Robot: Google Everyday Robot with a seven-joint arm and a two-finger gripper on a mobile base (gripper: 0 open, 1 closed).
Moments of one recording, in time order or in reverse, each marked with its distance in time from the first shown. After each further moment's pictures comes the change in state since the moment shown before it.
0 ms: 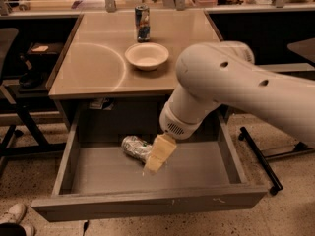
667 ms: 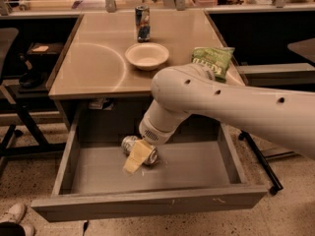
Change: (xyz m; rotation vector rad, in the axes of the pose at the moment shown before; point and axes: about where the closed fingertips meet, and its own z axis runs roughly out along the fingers) arm -0.033 -0.001 0.076 -0.055 -0.030 0.091
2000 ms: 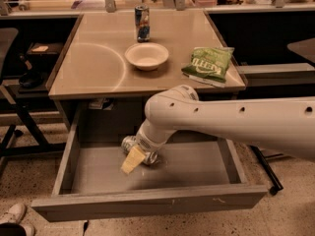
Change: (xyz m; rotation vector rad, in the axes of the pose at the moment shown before) arm -0.001 -0.029 0.080 0.048 -0.015 0.094
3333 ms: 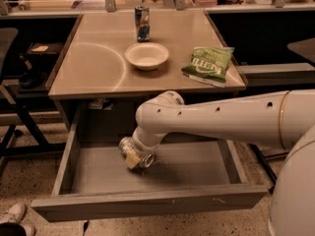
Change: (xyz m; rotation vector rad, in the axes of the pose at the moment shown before) arm -0.002 -0.007 0.050 -0.002 0.051 0.003
